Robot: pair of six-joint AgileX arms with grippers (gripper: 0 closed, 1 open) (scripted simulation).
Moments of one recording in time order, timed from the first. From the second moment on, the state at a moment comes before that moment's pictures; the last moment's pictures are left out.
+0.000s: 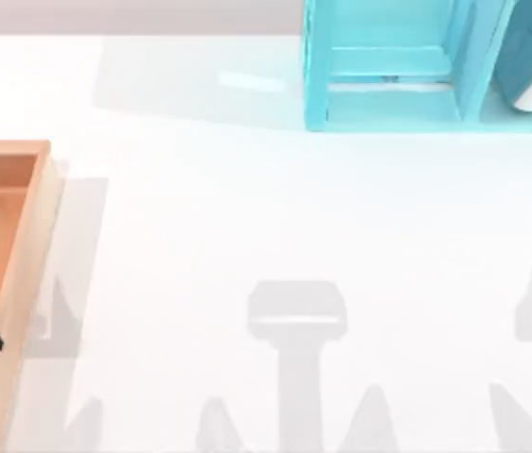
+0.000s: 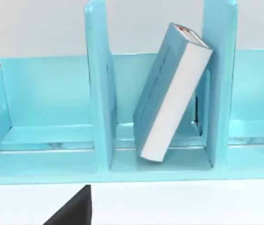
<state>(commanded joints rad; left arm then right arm) 0.00 0.00 0.00 0.00 0.00 0.00 -0.01 0.21 0.07 0.11 -0.01 0.04</state>
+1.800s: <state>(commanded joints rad) 0.00 0.00 0.00 0.00 0.00 0.00 -0.10 2.11 0.79 1.21 -0.14 0.39</state>
